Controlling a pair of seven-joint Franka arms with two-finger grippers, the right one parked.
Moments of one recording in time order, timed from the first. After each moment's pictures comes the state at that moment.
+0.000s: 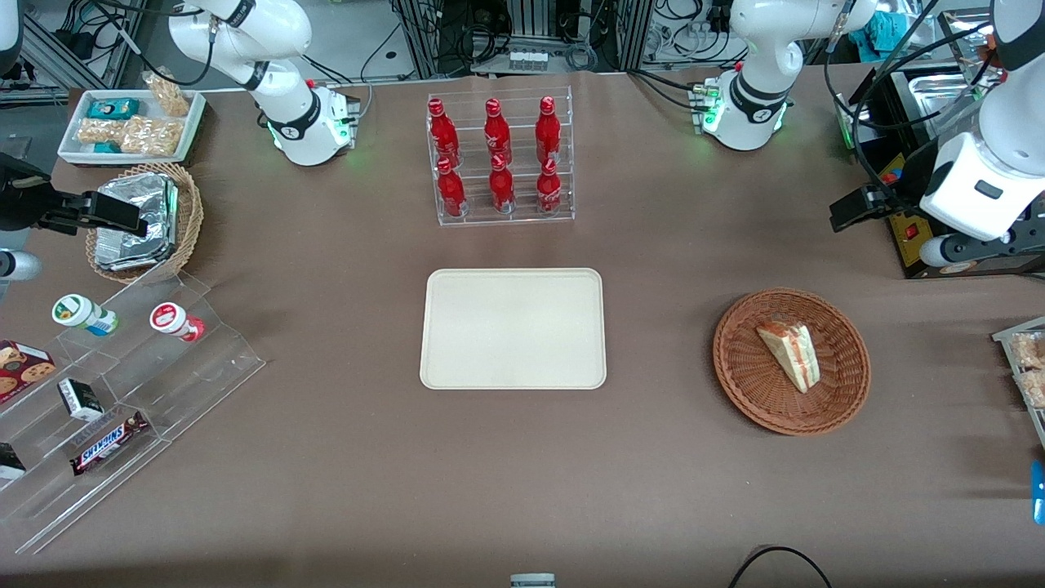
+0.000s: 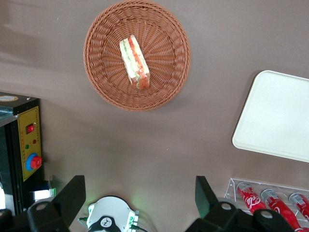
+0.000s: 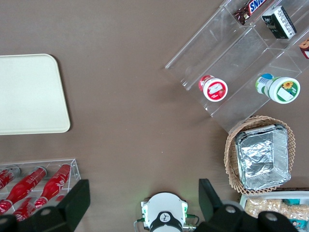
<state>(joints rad) 0.06 0.09 -0.21 -1.41 -0.01 1.33 -0.35</state>
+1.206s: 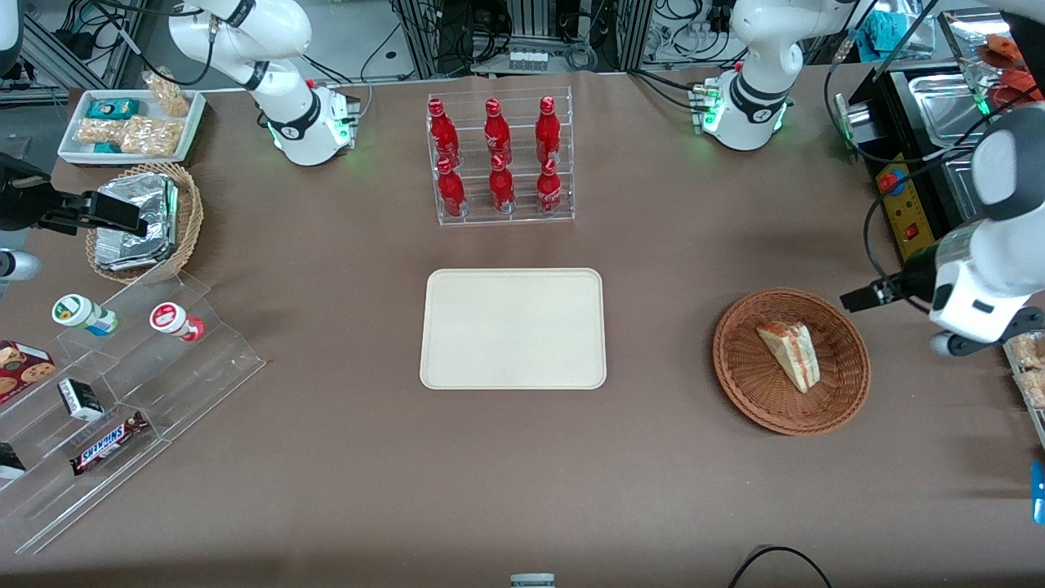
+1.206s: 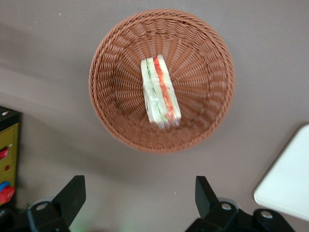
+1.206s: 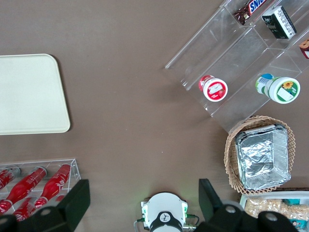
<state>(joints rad) 0.20 0.19 -0.20 -1.72 -0.01 1.72 -0.36</state>
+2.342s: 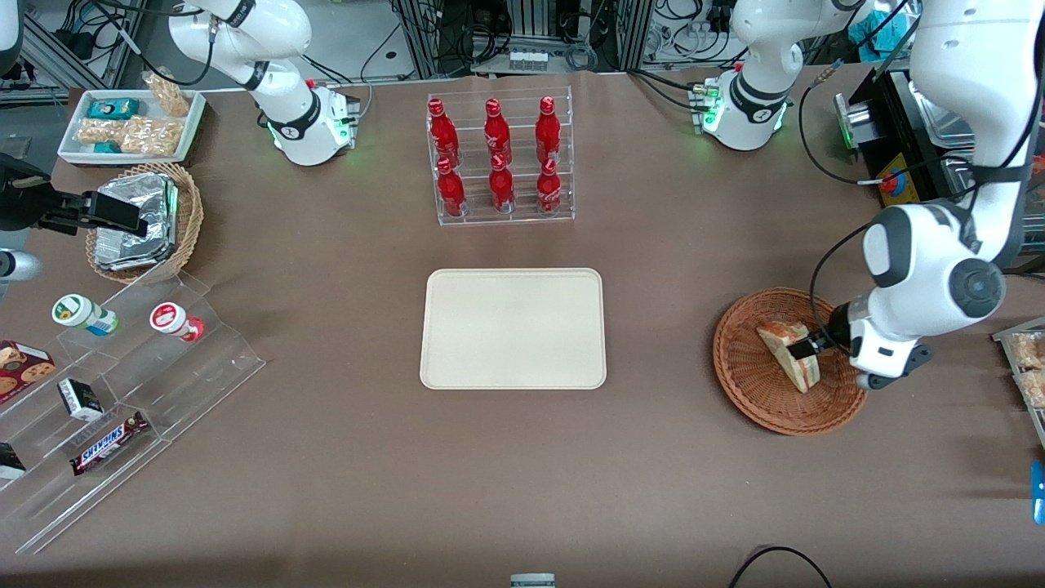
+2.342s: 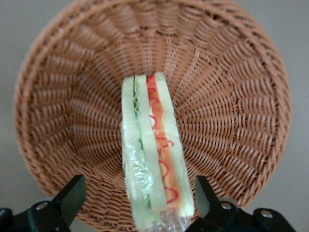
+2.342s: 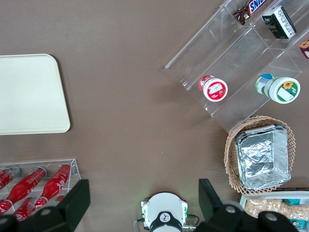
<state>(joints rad) 0.21 0.37 -0.21 -1.99 -0.01 2.22 -0.48</state>
